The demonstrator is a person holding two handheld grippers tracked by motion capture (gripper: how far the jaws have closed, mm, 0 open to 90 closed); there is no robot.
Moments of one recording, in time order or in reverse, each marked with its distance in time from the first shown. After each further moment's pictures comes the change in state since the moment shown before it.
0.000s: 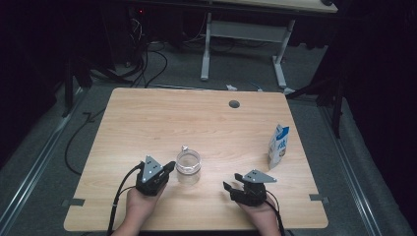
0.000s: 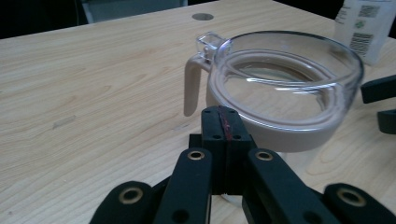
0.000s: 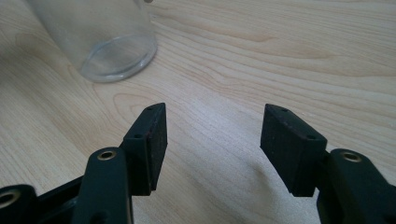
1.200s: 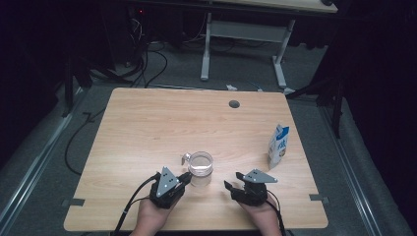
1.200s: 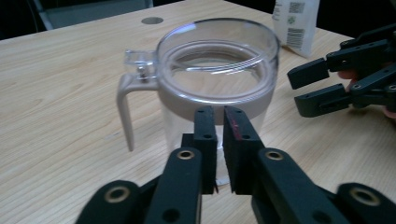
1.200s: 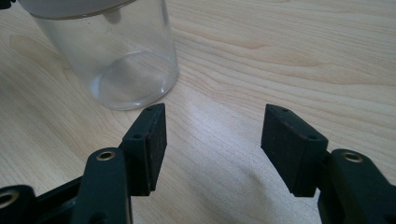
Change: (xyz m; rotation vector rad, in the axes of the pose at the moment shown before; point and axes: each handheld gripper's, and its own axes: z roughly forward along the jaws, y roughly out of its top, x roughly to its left) left arm -0.044 -0.001 -0.001 -0.002 -0.102 0.056; right arm 0.000 0.002 -0.003 -0.011 -0.022 -0.020
